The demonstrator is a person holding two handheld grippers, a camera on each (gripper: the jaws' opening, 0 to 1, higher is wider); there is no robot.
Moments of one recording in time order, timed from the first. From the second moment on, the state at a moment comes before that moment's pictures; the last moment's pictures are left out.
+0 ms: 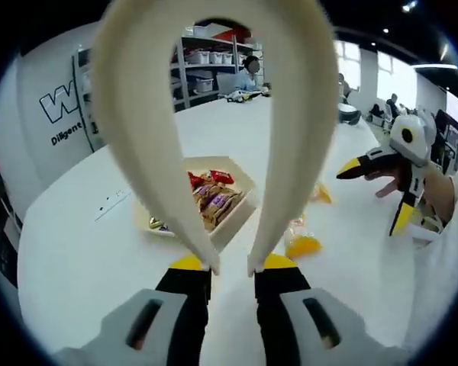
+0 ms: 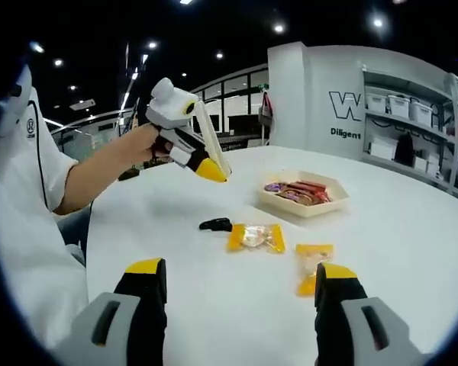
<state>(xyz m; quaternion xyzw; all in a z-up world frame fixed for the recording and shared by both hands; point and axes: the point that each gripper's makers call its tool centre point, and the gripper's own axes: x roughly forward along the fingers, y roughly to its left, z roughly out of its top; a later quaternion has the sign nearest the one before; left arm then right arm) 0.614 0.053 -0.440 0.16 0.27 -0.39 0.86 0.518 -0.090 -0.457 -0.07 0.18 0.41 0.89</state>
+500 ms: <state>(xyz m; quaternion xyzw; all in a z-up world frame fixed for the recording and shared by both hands) 0.591 0.056 -0.454 0.14 0.28 -0.39 0.87 0.517 -0.089 -0.459 -0.07 0.18 0.41 0.89</state>
